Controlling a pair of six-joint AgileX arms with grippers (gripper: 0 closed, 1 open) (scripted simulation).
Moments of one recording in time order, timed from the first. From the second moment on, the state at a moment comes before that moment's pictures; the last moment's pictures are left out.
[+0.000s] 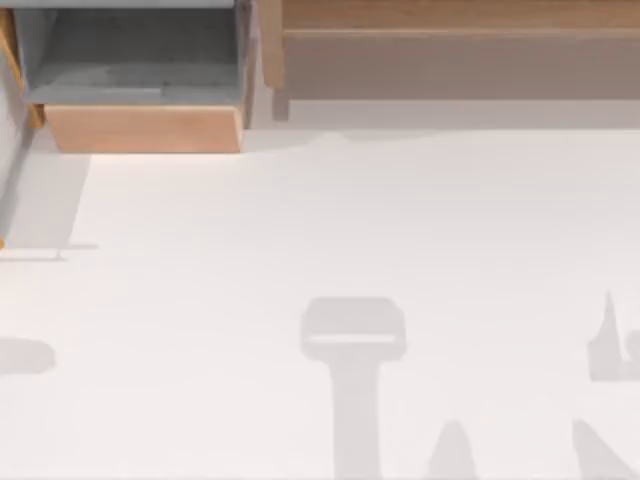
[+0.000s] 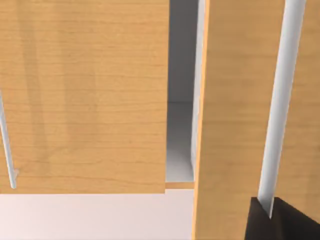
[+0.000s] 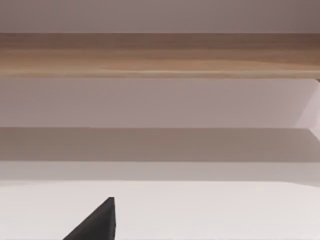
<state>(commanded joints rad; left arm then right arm) 0.67 2.05 0.50 1.49 0.71 1.60 0.00 0.00 0.00 0.00 0.00 0.00</state>
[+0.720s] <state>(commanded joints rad) 0.68 2.04 0.49 1.50 0.72 1.60 0.00 0.00 0.00 0.00 0.00 0.00</state>
